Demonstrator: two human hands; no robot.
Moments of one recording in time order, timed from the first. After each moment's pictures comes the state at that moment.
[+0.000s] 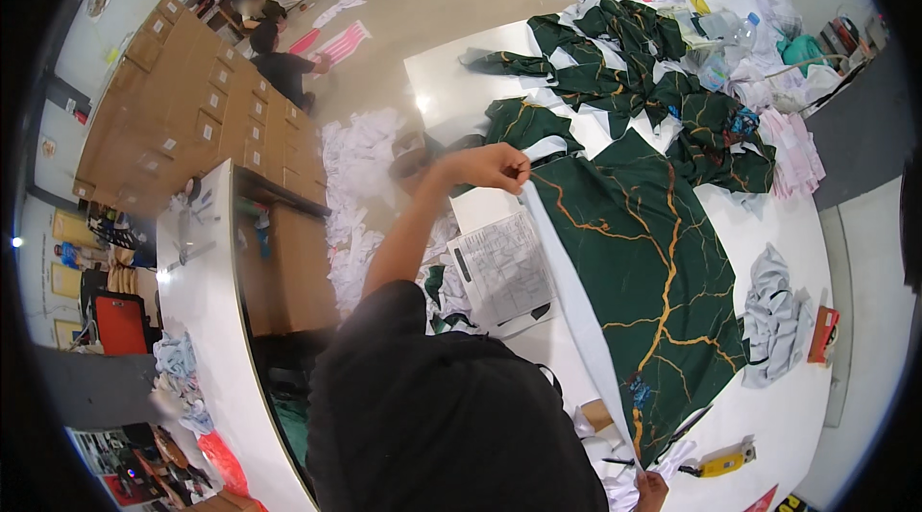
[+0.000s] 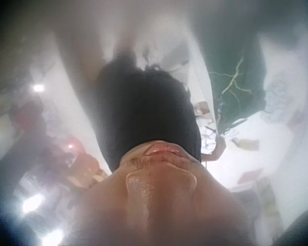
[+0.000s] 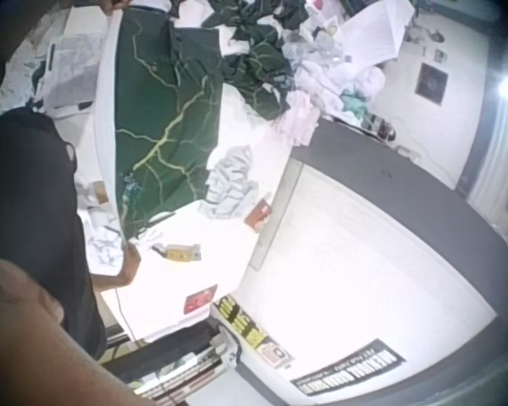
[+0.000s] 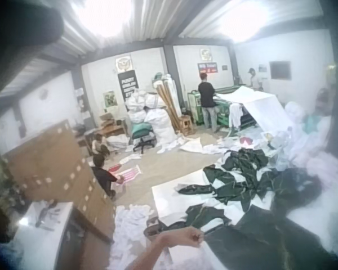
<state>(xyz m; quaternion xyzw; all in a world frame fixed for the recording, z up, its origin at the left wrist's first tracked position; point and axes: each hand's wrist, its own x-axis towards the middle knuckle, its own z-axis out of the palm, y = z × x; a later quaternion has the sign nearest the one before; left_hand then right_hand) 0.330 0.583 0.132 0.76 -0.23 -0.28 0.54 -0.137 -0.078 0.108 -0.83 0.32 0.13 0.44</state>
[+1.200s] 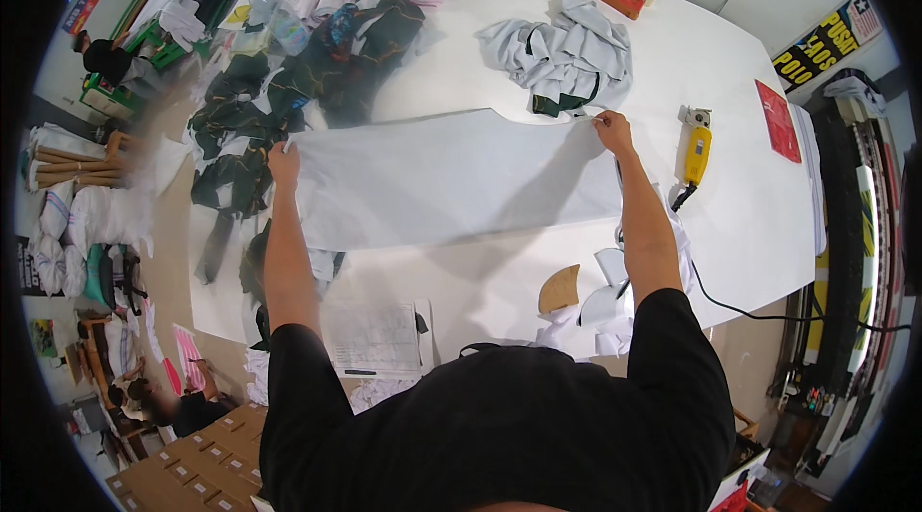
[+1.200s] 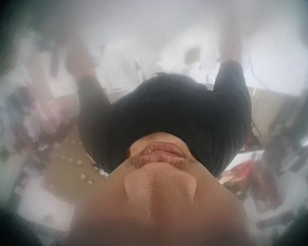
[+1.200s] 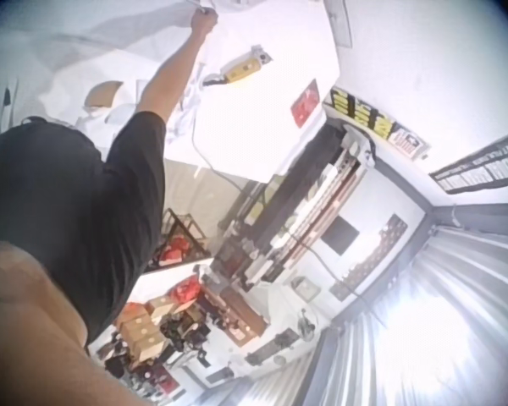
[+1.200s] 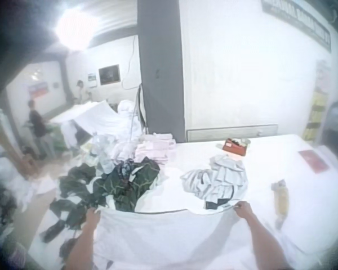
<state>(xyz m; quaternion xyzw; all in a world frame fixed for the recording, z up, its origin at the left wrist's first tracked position) 0.627 0.326 -0.037 0.91 -0.13 0.08 0.39 0.100 -0.234 -0.028 -0.82 0.46 -0.16 0.30</state>
